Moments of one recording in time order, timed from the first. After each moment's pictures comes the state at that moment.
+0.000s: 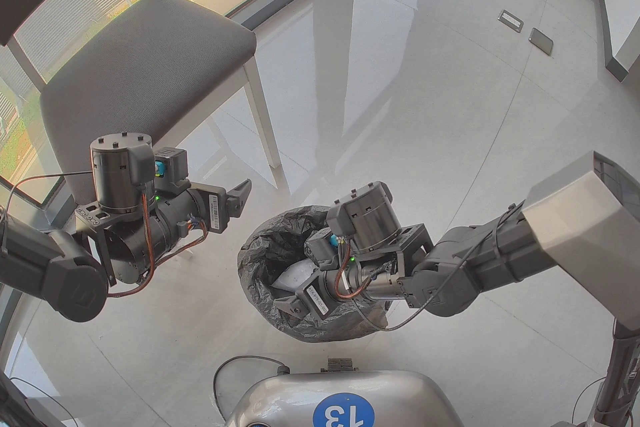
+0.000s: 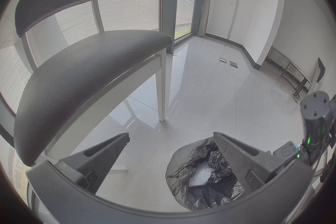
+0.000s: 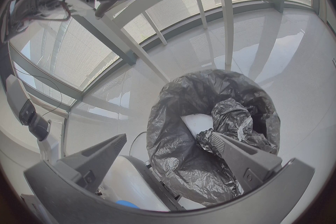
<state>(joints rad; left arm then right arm) -0.46 1.69 -0.74 -0.72 0.24 0.02 0.80 2.21 -1.30 -0.23 0.09 -0.04</state>
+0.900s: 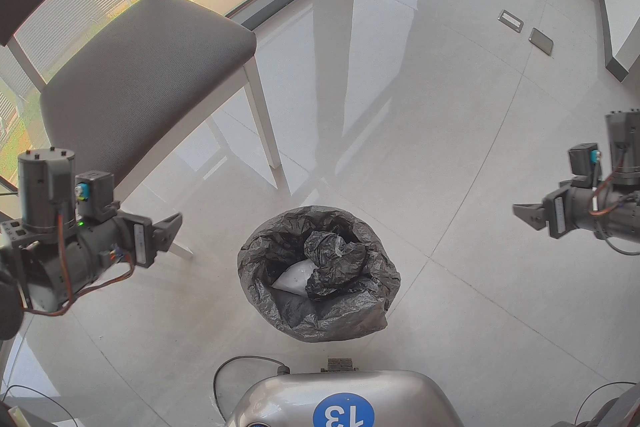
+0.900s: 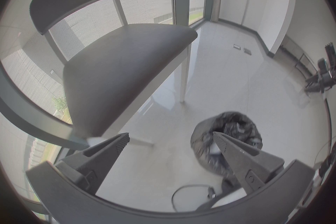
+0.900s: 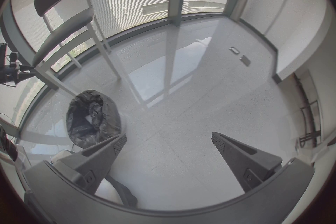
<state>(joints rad) -0.40 1.37 -0.63 -0.34 0.31 0.00 0.30 1.42 -0.84 -0.06 -0.21 -0.10</state>
